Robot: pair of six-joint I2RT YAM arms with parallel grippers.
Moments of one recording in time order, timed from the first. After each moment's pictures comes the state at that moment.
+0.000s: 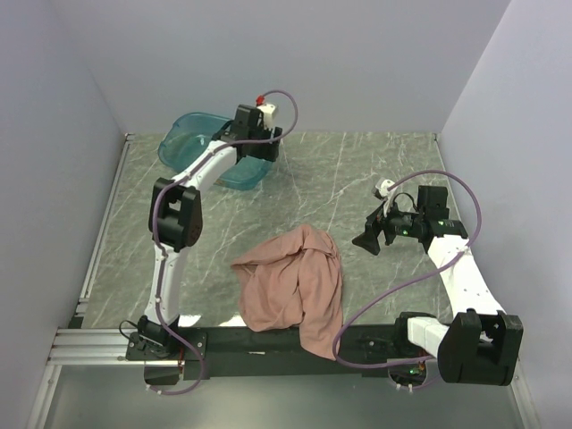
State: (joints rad) left arm -0.39 2.28 2.04 -0.41 0.09 -0.04; right arm -0.07 1.10 0.78 -0.56 -0.91 -0.63
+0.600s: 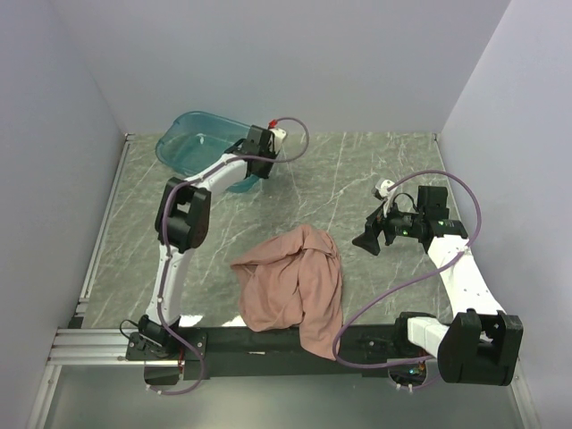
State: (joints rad) left arm -0.44 2.35 1.96 -0.37 -0.07 0.11; right arm -0.07 1.10 0.78 -0.57 -0.91 -0.64
